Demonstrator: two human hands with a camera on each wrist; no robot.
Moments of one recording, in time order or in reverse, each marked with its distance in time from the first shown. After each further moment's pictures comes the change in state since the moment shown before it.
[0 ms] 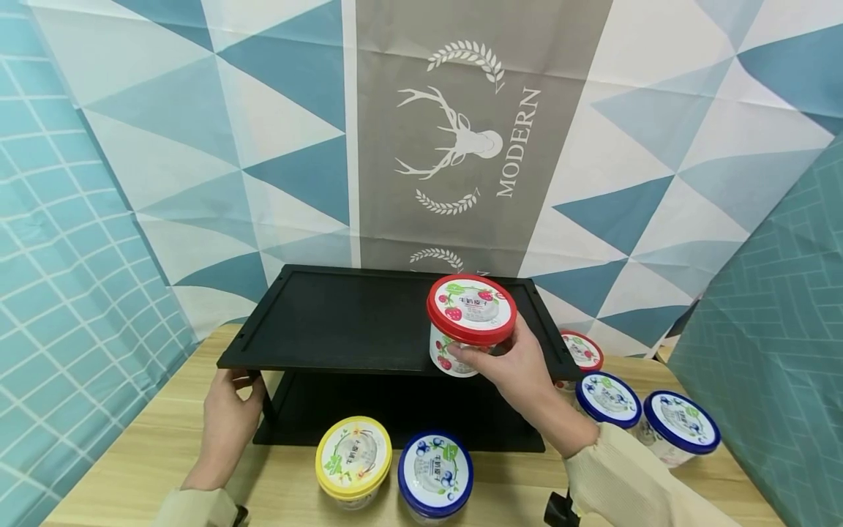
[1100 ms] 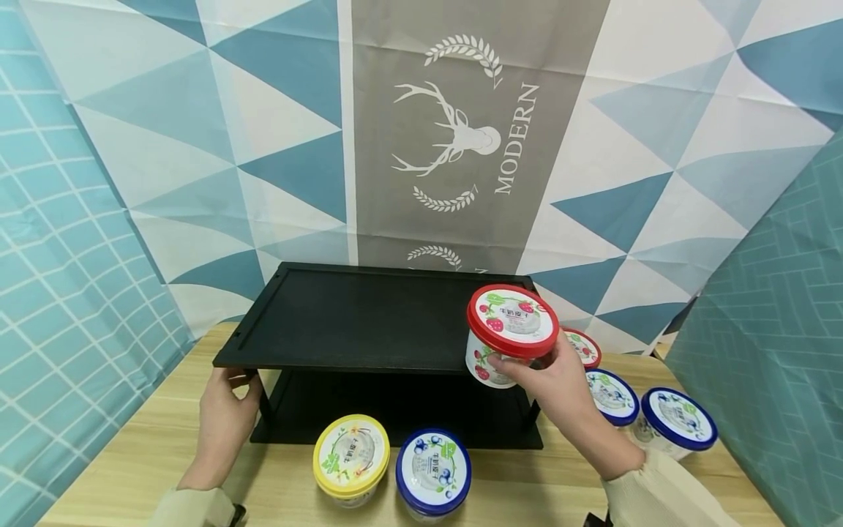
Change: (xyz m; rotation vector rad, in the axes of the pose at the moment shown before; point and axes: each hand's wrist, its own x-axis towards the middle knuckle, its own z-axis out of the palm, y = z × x) left_hand -0.001 0.001 -0.002 0.005 -0.038 -0.011; right_hand -0.020 0.012 -0.036 -0.021 0.043 0.128
